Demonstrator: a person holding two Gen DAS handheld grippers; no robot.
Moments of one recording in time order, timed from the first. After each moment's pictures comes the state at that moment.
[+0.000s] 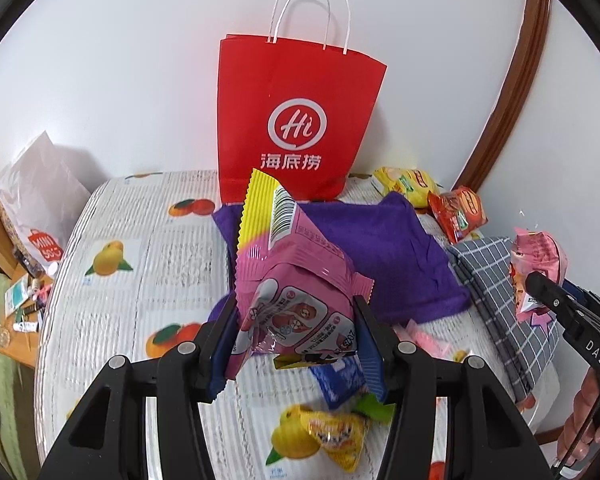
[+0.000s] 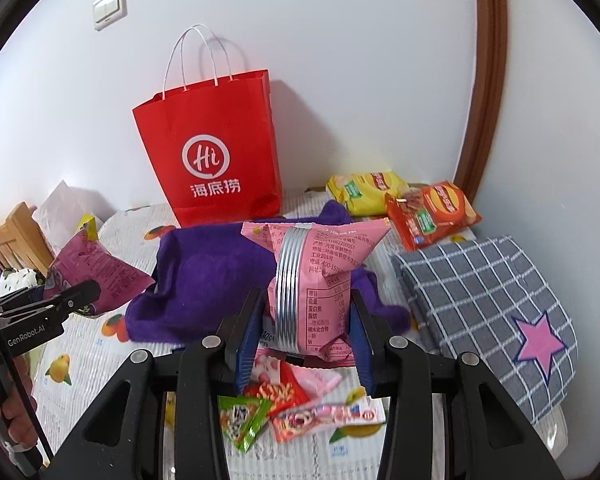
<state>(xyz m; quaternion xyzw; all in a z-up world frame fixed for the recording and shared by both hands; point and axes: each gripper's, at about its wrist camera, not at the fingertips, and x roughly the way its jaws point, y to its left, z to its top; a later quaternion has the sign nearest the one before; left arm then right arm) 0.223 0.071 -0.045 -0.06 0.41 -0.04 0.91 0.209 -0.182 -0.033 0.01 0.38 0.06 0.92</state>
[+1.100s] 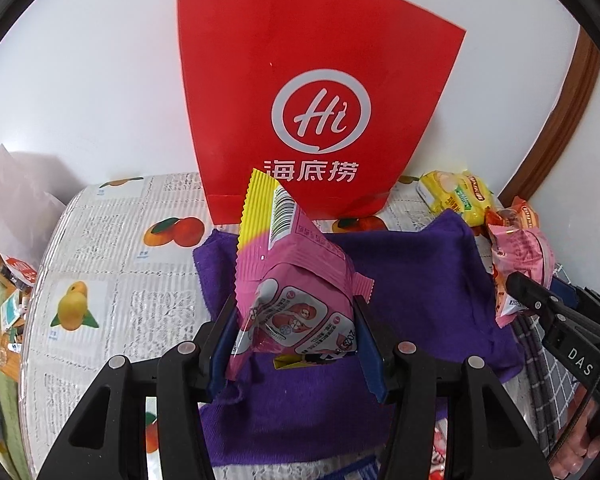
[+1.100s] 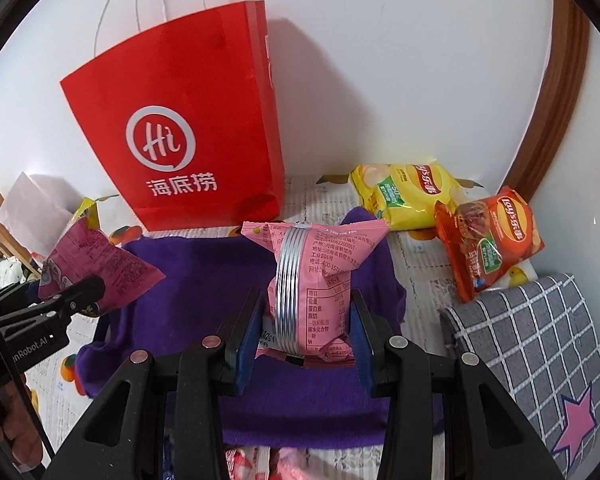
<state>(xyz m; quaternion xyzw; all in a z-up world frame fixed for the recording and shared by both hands) 0.357 0.056 -0.096 -0.05 0.46 0.00 0.89 0.368 -0.163 -0.102 -0.01 0.44 0.08 0.89</state>
